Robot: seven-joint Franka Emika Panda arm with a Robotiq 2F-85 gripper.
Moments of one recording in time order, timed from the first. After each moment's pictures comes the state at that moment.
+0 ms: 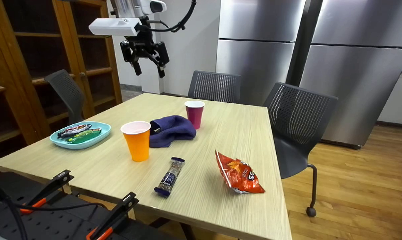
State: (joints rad) arm 0.08 -0.18 -0.07 -2.57 -0.13 2.67 0.11
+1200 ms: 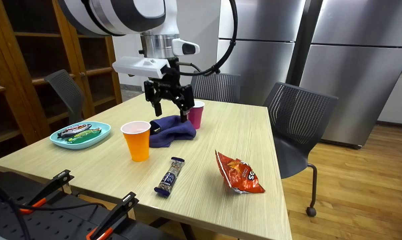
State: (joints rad) arm -0.12 -0.09 -0.15 -2.71 -0.13 2.71 -0.03
